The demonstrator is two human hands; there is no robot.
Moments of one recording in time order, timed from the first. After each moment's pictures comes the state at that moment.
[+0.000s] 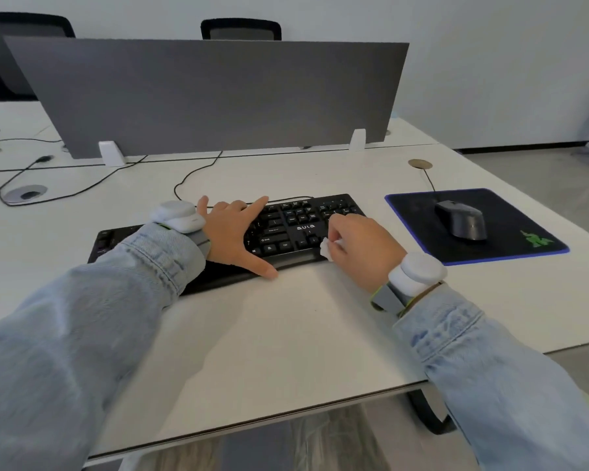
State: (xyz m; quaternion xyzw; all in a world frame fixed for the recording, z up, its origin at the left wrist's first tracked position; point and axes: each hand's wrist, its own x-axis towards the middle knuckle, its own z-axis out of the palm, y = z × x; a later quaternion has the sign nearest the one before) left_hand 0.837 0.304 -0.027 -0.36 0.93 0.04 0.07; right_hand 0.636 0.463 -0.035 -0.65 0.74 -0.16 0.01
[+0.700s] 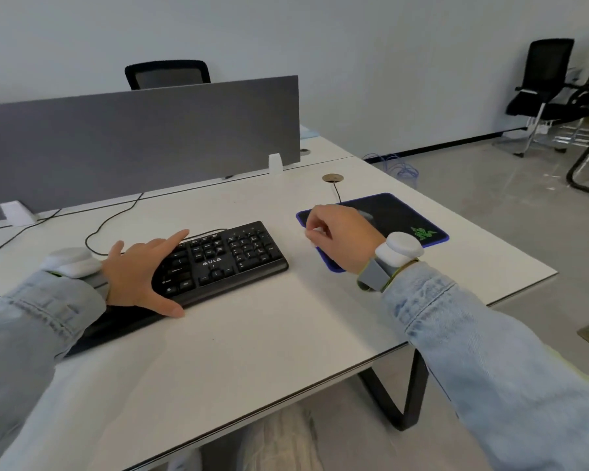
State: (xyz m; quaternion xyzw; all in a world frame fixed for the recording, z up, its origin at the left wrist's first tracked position) left_hand 0.817 0.317 -0.011 -0.34 0.93 0.05 0.11; right_hand 0.519 0.528 -0.011 -0.60 0.76 -0.27 0.00
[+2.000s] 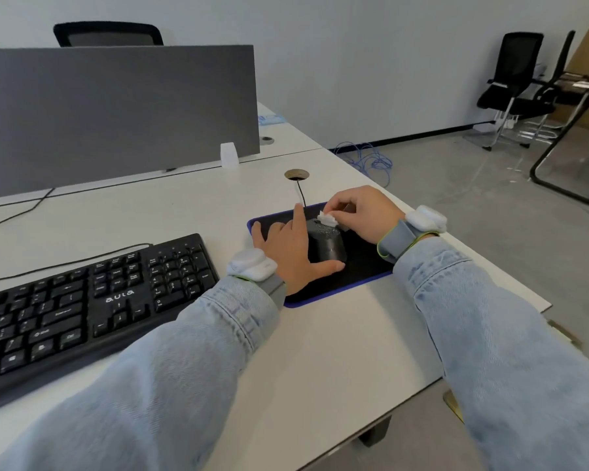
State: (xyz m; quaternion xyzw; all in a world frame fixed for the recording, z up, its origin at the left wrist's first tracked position) left_hand 0.511 0.430 -0.067 -0.32 0.94 0.11 -0.11; right_hand 0.352 0.510 -0.031 -0.55 0.77 -0.32 0.05
